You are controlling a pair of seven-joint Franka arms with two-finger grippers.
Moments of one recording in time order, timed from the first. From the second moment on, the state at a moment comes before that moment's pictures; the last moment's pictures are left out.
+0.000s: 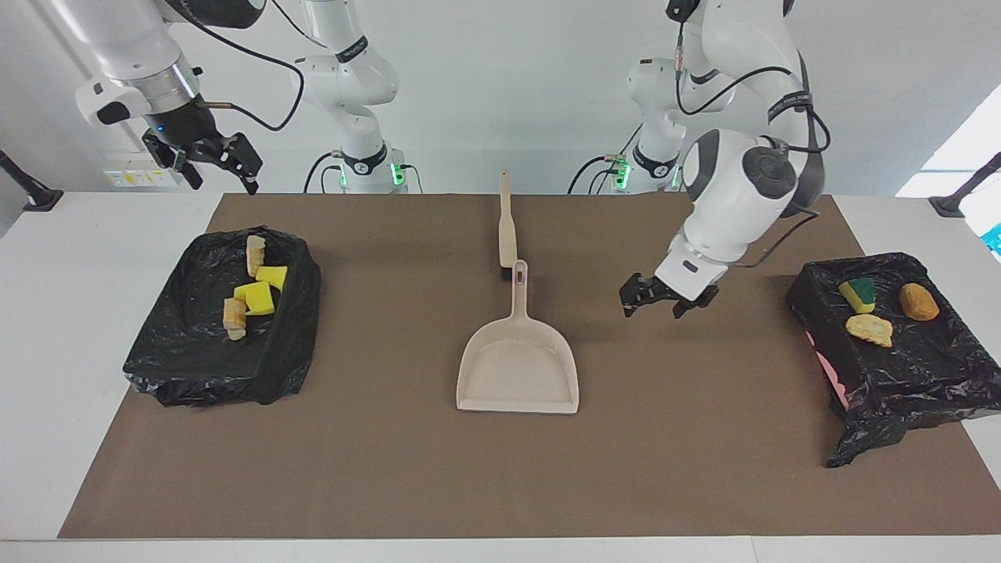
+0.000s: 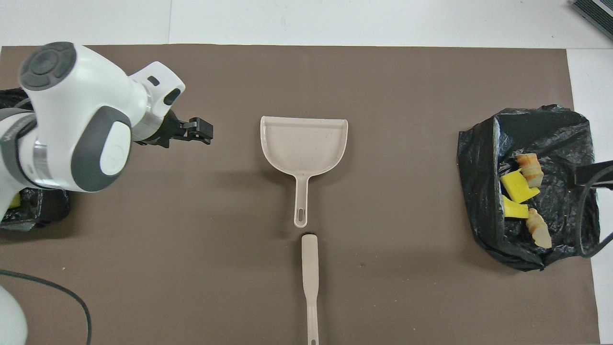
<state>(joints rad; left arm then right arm) -0.24 0.25 0.00 -1.66 -0.15 1.93 -0.15 -0.06 -0.12 -0.07 -1.69 0.00 1.55 0.03</state>
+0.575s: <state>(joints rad) -0.01 0.06 0.00 -1.63 -0.02 1.73 0.11 -0.06 -0.11 -0.06 -1.65 -0.03 1.62 0.03</state>
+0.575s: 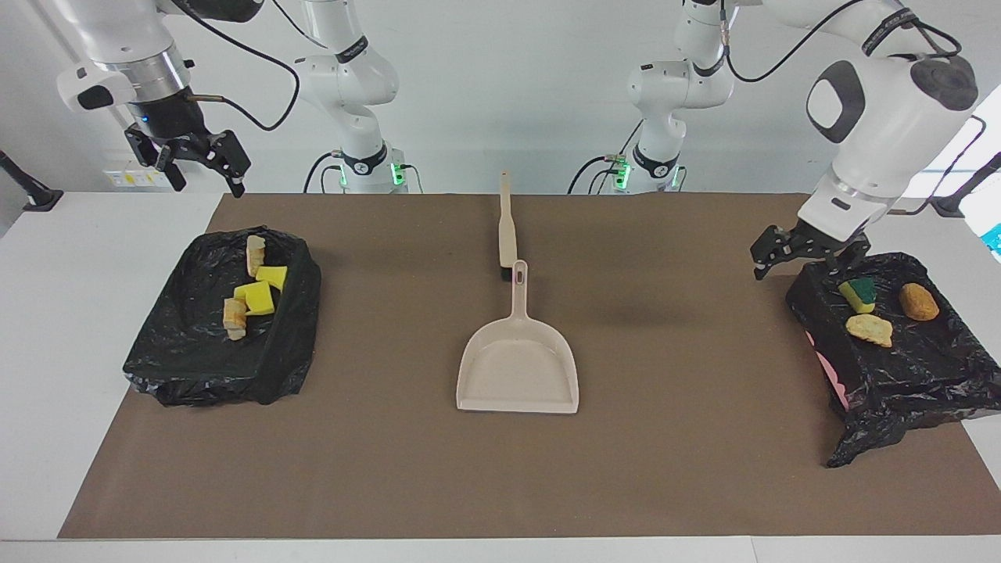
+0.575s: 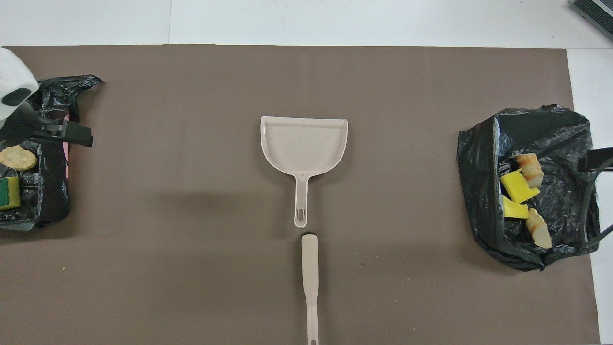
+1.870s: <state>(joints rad) 0.00 -0.06 -0.01 -1.64 -0.02 1.57 -0.03 -0.05 -0.11 -0.05 -1.65 -0.03 1.61 0.03</state>
